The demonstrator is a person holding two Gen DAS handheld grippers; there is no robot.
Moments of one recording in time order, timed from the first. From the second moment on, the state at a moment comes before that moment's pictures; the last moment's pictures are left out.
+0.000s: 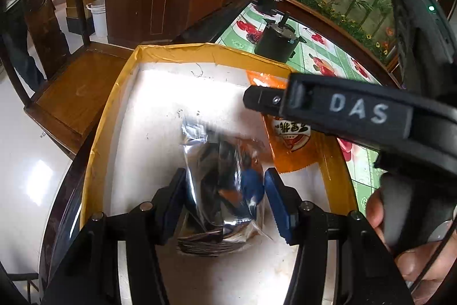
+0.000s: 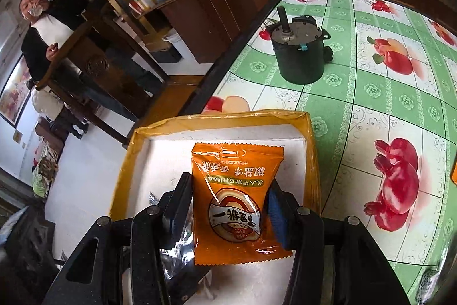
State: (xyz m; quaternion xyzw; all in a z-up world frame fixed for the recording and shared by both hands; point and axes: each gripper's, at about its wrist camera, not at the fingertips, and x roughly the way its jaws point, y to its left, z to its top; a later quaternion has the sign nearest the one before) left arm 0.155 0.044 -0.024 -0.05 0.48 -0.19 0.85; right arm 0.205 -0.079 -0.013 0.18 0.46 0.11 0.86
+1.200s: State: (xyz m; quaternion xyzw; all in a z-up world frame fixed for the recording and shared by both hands) left arm 0.026 -0.037 0.033 0.01 0.38 -0.29 0.88; right arm -0.040 -0.269 -0.010 0.41 0.30 0.11 0.85
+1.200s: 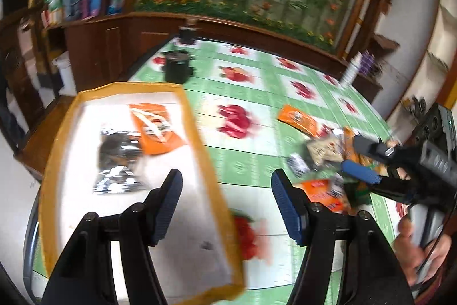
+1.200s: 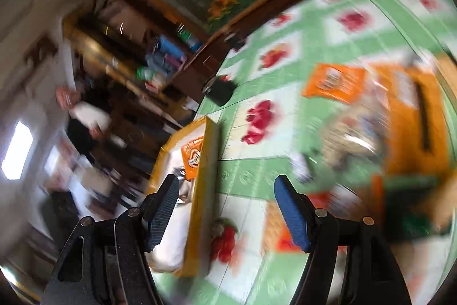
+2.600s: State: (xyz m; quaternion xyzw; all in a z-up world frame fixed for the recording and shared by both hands) left arm -0.069 -0.208 -0.040 0.25 0.39 -0.48 0.75; right arm -0.153 -0.330 -0.018 0.34 0.29 0.00 0.90
